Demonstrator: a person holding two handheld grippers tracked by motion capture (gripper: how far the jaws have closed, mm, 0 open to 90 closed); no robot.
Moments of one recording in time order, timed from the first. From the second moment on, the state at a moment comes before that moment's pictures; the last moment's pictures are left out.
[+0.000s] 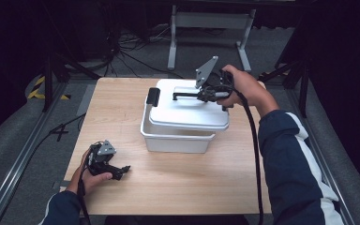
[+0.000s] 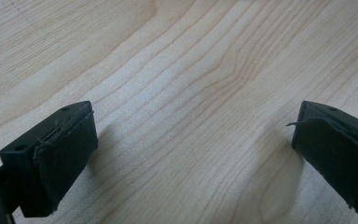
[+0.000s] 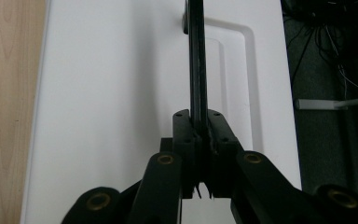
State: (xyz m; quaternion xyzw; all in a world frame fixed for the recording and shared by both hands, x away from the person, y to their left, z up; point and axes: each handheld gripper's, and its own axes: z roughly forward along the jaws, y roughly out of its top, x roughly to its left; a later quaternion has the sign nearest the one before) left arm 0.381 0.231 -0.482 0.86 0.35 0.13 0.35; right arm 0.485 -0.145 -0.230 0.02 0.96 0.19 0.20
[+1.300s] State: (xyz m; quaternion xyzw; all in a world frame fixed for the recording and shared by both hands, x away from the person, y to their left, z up) left arm 0.381 0.231 -0.483 0.86 0.35 0.13 0.35; right arm 0.445 -0.315 -0.221 0.12 0.93 0.23 0.25
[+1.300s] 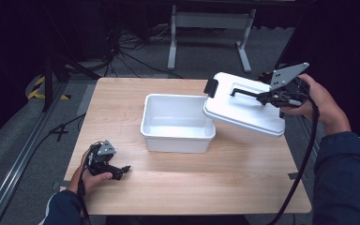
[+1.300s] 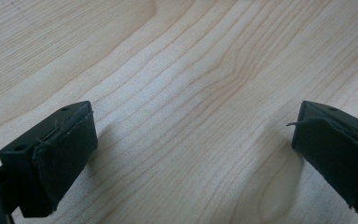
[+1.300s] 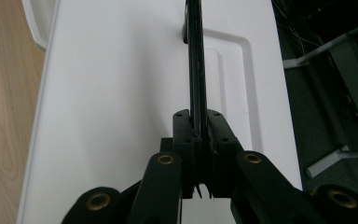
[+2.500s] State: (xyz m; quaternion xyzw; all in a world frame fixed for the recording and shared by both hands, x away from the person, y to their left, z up) left arm 0.381 0.231 -0.482 0.86 0.35 0.13 0.35; right arm 0.448 -0.369 -0.315 0.18 0.94 0.21 0.21
